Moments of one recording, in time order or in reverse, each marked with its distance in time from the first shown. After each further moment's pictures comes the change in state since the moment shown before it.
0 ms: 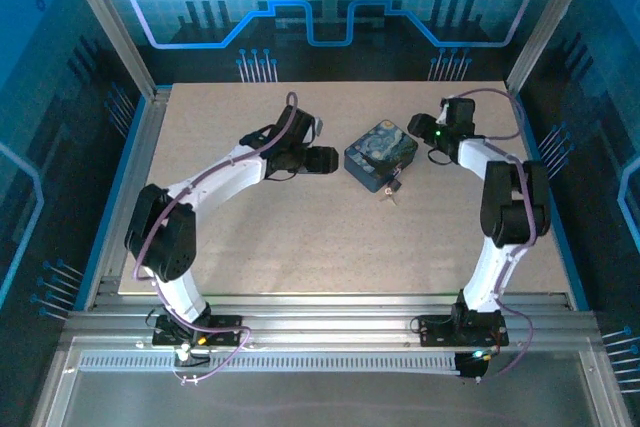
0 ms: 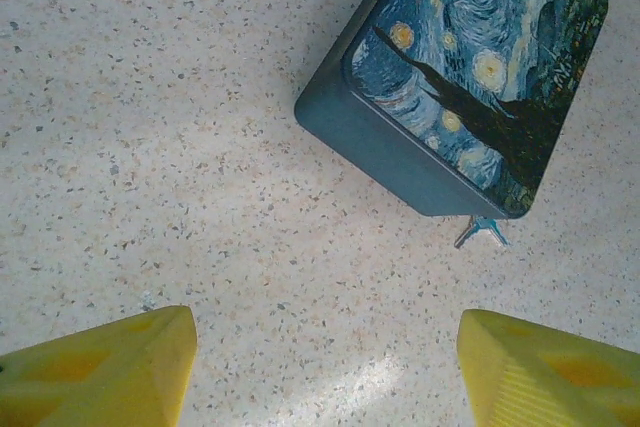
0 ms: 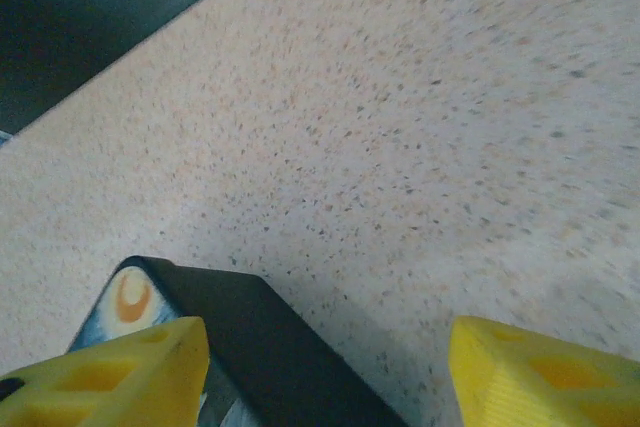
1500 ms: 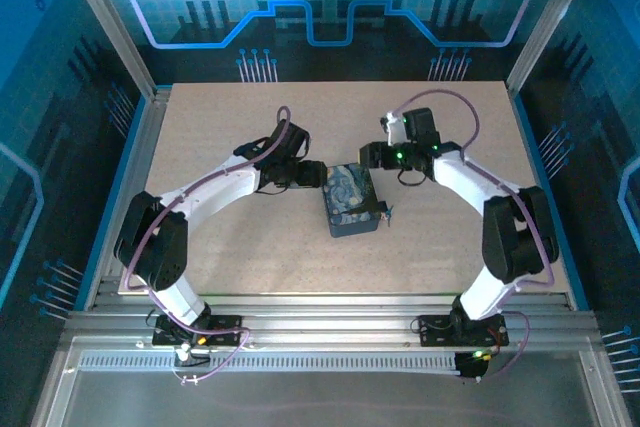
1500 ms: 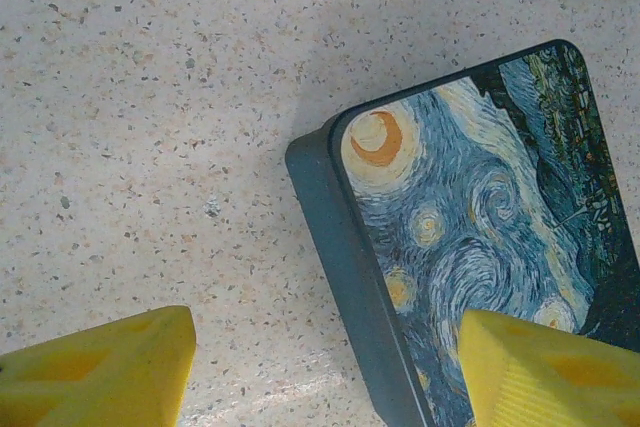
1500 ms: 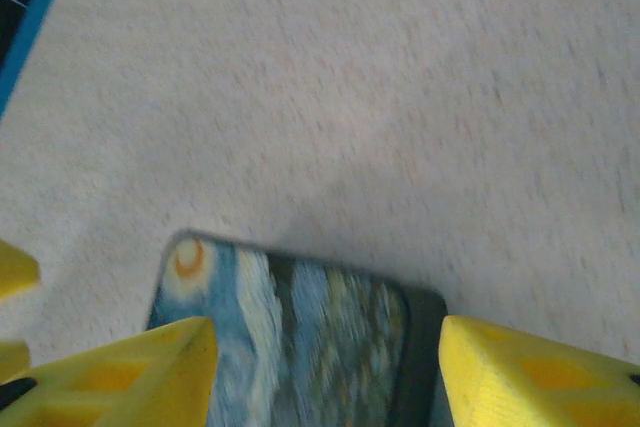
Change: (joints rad) left arm -0.002 -0.068 -0.127 -0.046 -0.055 -0.054; right arm 0.293 -0.307 -0.175 -0.259 -0.149 -0.234
